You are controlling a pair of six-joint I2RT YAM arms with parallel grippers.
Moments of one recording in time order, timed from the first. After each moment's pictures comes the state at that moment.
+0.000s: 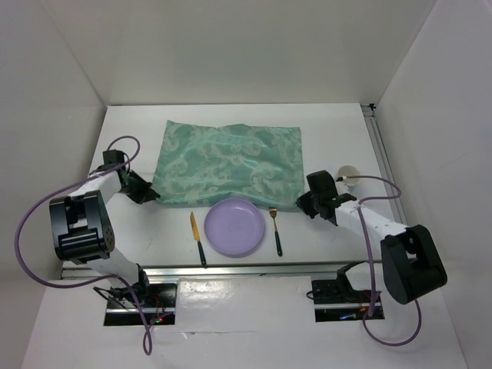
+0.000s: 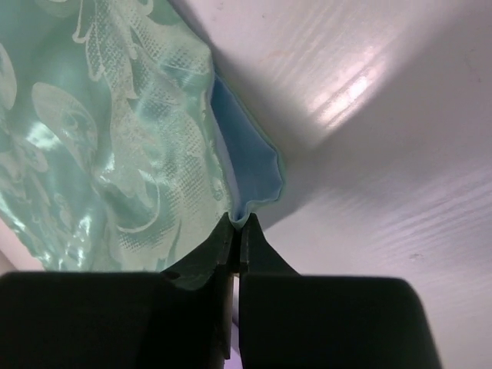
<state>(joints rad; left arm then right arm) 0.27 1.61 0.92 -0.49 0.29 -0.71 0.34 1.26 0.57 -0.24 0.17 1.33</state>
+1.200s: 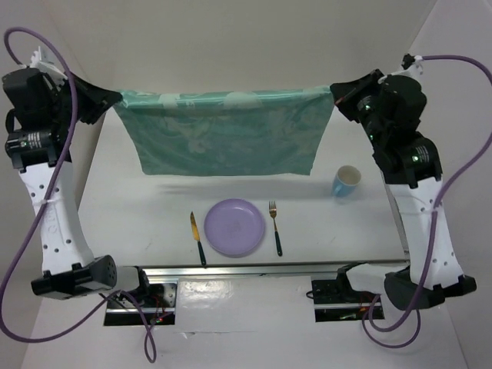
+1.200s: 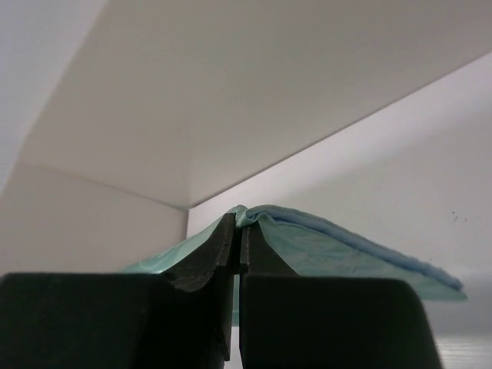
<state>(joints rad) 0.30 1.37 1.87 -0.82 0.46 -0.68 0.28 1.26 1.79 -0.65 0.21 0.79</state>
